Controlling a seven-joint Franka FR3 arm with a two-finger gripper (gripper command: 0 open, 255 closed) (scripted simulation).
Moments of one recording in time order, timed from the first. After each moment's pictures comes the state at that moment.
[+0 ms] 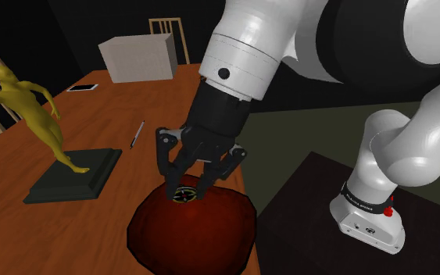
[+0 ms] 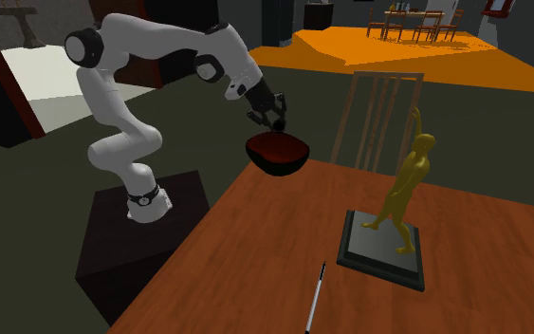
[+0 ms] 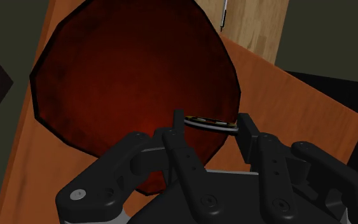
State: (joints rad) arm 0.42 -0.47 0.58 -2.23 0.56 2.29 1.16
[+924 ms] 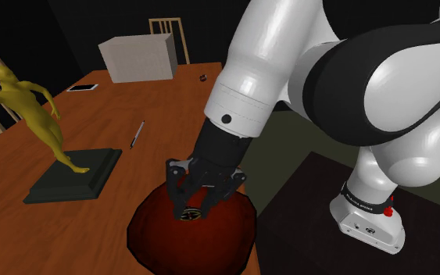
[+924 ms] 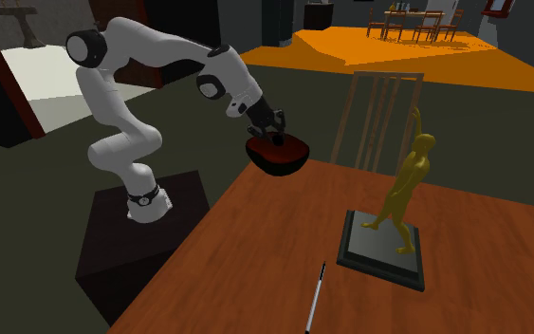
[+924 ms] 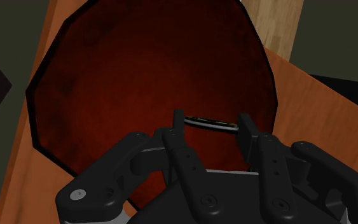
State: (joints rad) arm 0.44 -0.44 0.61 -2.35 0.60 2.44 1.11
